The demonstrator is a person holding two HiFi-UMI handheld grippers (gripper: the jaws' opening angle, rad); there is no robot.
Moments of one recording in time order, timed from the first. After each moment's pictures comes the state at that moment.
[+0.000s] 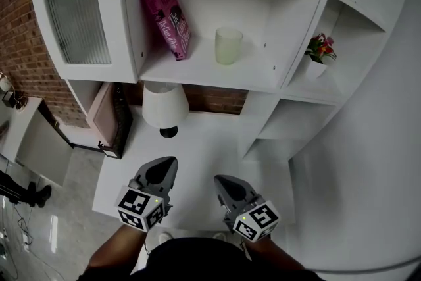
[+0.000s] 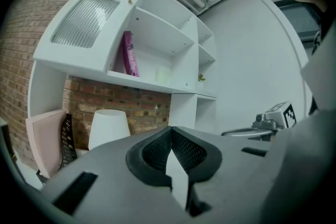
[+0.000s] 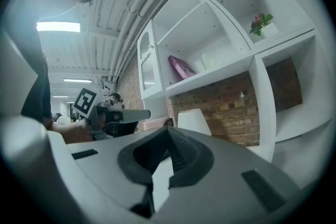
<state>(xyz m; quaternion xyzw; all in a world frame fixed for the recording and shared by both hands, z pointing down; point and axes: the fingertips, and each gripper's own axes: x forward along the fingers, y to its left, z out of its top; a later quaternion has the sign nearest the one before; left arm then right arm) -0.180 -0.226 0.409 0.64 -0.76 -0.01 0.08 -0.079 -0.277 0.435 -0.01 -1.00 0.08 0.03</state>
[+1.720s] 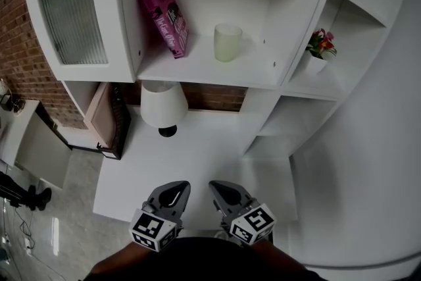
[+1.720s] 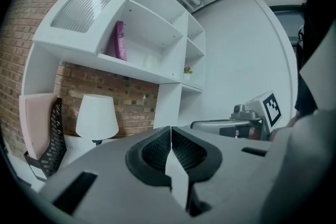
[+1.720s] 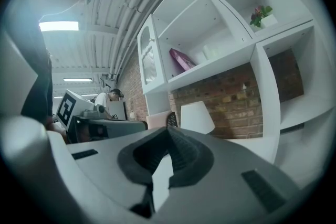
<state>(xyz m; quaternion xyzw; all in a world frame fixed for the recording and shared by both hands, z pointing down) -0.122 -0.214 0.453 0.68 -0.73 -0.01 0.10 -0.084 -0.258 0.459 -0.02 -0.99 0.10 0.05</state>
